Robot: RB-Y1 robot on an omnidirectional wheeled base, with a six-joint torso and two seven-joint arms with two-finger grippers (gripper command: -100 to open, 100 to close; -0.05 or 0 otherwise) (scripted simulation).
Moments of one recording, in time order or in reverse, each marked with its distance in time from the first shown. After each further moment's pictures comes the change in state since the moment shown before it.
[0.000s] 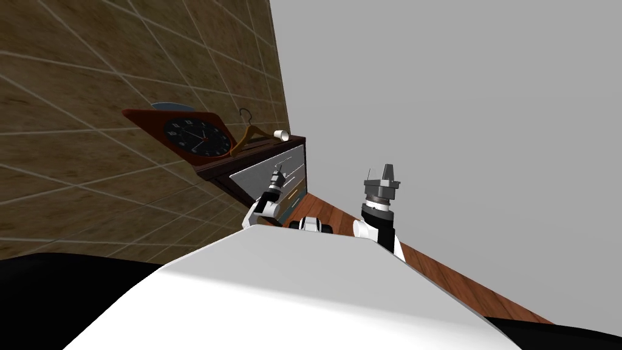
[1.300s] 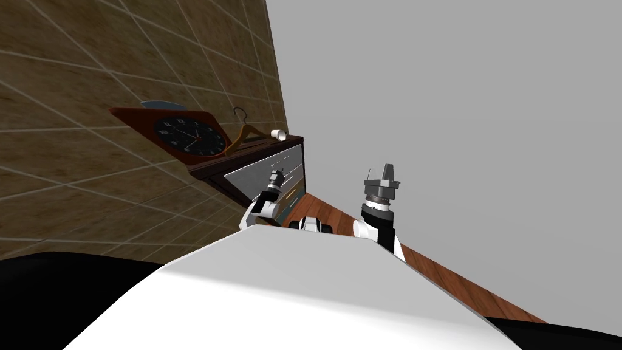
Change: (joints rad) left arm 0.018 -0.002 -0.005 -0.075 0.001 0.059 0.006; right arm 0.000 0.000 0.000 0.000 0.000 0.000 0.000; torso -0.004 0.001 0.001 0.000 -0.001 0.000
